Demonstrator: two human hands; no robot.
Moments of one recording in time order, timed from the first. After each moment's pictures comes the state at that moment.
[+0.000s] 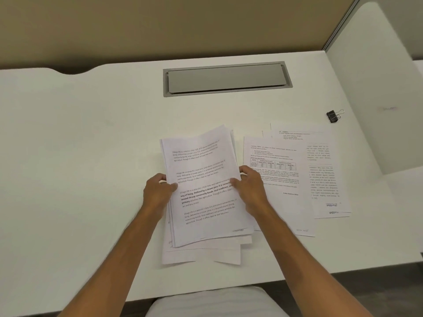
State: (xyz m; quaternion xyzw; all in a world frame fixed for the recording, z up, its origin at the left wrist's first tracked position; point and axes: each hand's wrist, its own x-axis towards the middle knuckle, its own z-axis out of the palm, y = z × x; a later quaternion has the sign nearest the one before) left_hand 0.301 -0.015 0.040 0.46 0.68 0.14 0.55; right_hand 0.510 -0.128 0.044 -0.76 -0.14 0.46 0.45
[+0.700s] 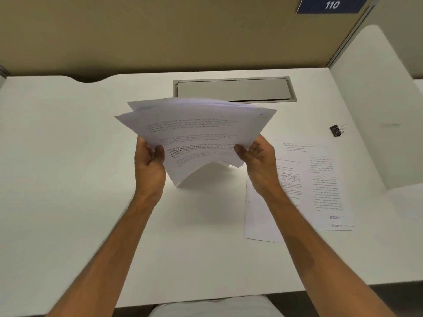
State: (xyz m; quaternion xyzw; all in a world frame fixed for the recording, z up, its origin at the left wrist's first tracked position) left_hand 0.317 0.010 0.122 0.55 0.47 0.46 0.51; right_hand 0.526 -0.084 0.128 -0.62 -0.35 0.34 0.61
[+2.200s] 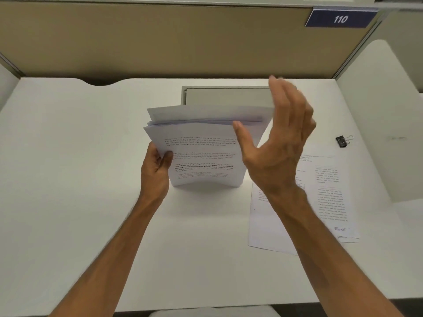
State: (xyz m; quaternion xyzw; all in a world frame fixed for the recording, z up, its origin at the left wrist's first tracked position) left_hand 0.301 0.020 0.102 0.58 0.46 0.43 0.52; right_hand 0.498 -0.073 0.220 -0.73 -0.51 -0.15 0.44
